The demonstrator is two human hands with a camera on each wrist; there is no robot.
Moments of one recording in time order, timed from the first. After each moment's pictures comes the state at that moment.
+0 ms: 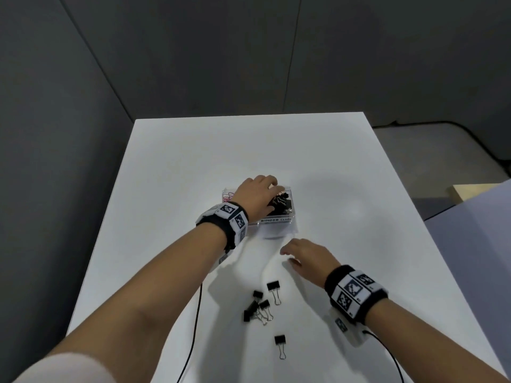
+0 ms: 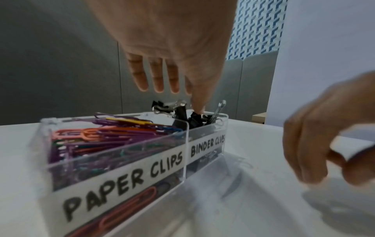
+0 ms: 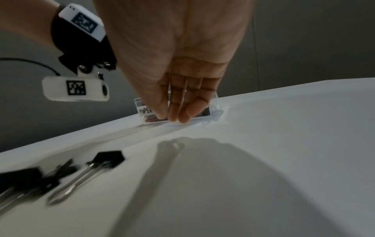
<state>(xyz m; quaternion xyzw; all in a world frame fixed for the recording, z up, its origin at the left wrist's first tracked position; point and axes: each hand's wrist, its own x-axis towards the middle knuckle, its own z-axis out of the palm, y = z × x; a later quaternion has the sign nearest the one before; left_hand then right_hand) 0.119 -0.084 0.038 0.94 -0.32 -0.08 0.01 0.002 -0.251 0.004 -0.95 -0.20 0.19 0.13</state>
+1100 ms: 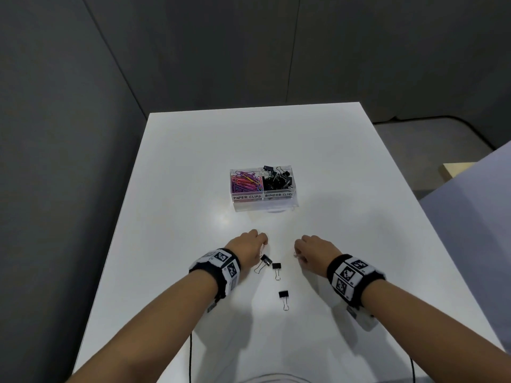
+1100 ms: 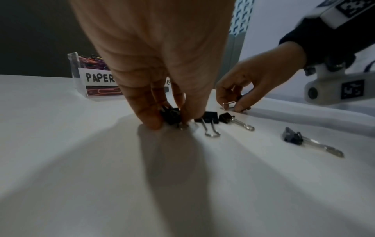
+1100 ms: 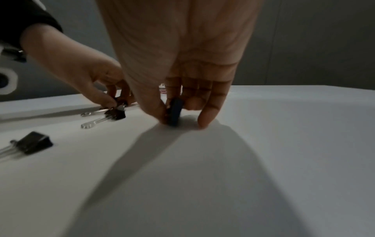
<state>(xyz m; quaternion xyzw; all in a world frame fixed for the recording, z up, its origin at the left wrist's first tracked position) -0.032 -0.051 -0.012 0.93 -0.23 -0.27 0.09 -0.054 -0.252 -0.016 -0.96 -0.17 0.22 0.02</state>
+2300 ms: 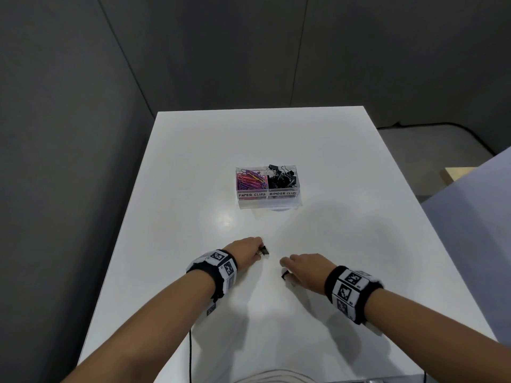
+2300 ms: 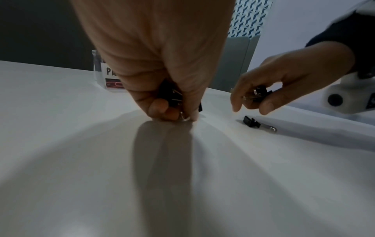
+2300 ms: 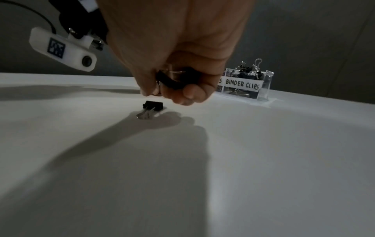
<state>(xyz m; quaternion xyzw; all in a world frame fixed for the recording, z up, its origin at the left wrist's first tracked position) -0.042 -0.039 -0.017 0.92 -0.17 -0.31 0.15 -0.086 -0.226 -0.001 -0.92 -0.29 0.26 -0.02</state>
